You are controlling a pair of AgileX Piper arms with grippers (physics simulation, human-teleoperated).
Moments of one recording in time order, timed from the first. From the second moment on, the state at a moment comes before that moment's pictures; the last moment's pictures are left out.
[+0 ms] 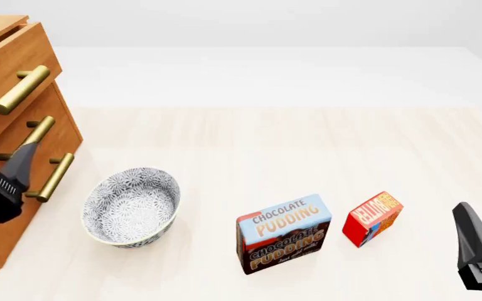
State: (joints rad) left arm -0.02 0.63 -0.34 -0.19 1.23; right arm 0.00 0.00 0.00 0.00 0.00
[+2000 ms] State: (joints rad) left arm 0.04 0.82 -0.39 -0.30 1.22; right arm 0.00 0.00 0.00 0.00 0.00
